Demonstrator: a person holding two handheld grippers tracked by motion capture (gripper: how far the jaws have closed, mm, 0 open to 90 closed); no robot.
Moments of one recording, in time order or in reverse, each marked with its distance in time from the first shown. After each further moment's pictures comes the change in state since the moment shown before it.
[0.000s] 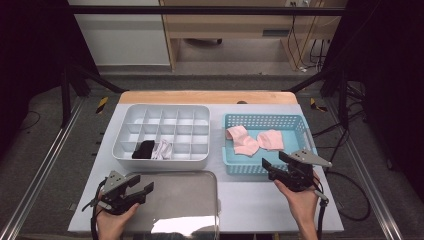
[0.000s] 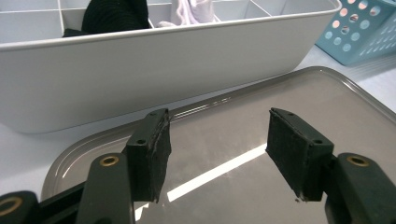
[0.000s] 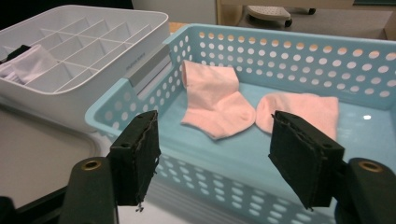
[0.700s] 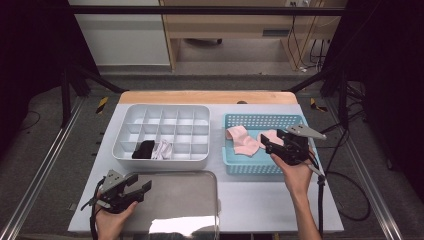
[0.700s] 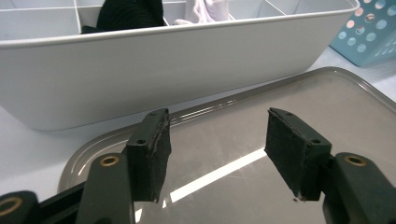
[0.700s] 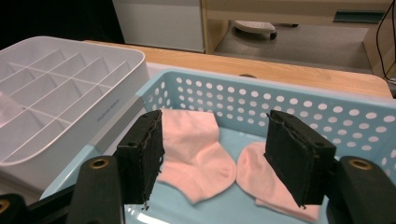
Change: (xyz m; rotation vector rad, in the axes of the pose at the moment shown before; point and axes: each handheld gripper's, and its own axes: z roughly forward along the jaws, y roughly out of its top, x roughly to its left) left arm 0.007 -0.001 0.001 -0.006 0.020 -0.008; right arm -0.013 0.051 0.035 -0.031 -0.048 0.015
